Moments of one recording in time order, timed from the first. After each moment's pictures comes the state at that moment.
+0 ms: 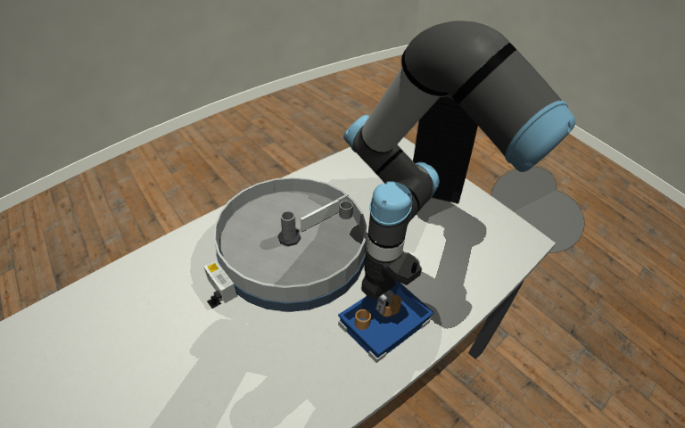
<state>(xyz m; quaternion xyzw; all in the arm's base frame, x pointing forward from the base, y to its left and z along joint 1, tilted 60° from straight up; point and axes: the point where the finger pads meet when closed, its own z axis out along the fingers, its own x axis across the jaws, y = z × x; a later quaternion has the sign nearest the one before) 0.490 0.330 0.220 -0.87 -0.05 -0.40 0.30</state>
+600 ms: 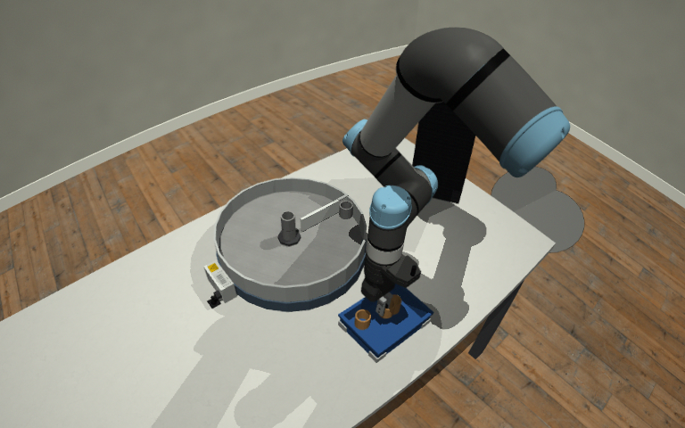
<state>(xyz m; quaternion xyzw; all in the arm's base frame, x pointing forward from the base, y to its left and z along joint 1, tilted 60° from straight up) 0.496 0.336 0.216 -0.87 -0.05 -0.40 0.30</state>
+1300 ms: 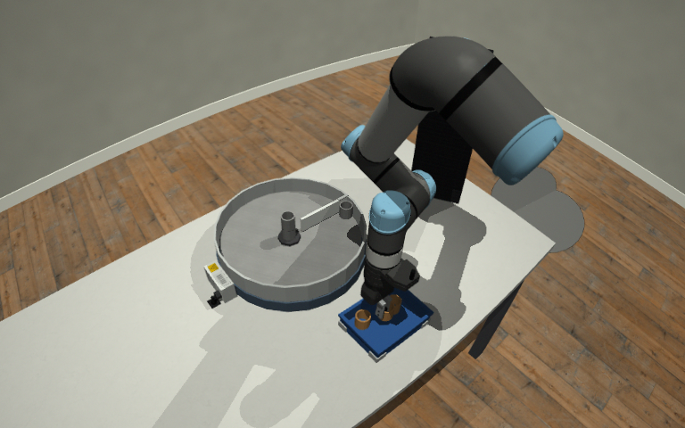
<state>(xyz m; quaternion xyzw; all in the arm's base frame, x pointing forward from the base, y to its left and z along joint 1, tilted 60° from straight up) 0.505 0.342 0.209 -0.87 -0.05 -0.40 0.30</state>
